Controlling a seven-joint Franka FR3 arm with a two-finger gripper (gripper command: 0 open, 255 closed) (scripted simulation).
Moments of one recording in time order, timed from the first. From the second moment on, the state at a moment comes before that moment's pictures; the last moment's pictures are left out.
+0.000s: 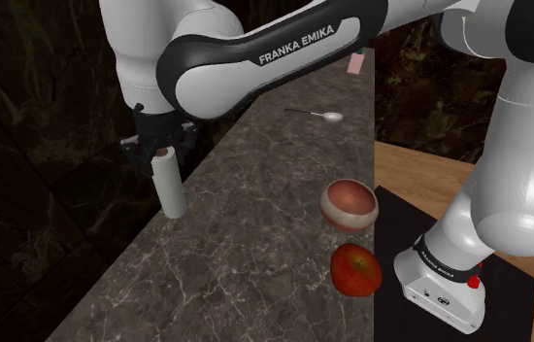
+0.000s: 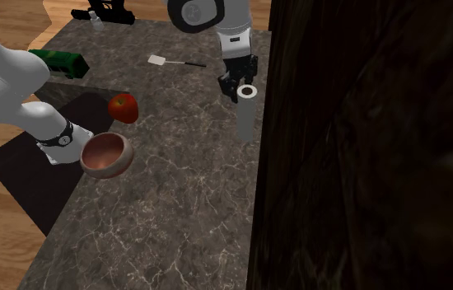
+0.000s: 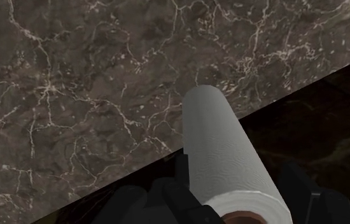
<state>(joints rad) 0.21 0.34 0.57 -1.68 -0.34 2.09 1.01</state>
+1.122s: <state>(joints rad) 0.22 0.31 0.59 -1.49 -0.30 1.88 0.96</state>
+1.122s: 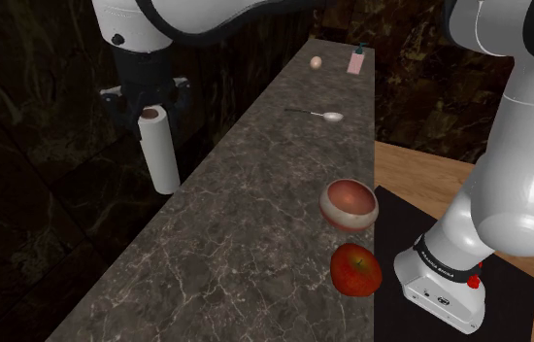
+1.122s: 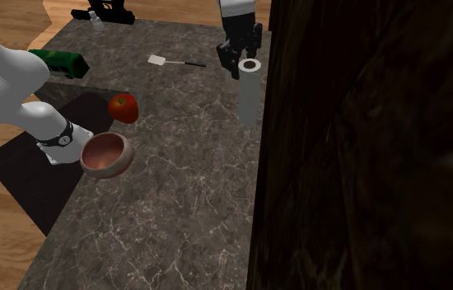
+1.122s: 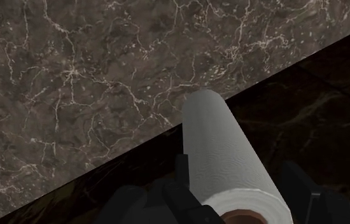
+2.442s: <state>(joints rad) 0.09 -0.16 0.54 -1.82 -0.02 1.83 0.74</state>
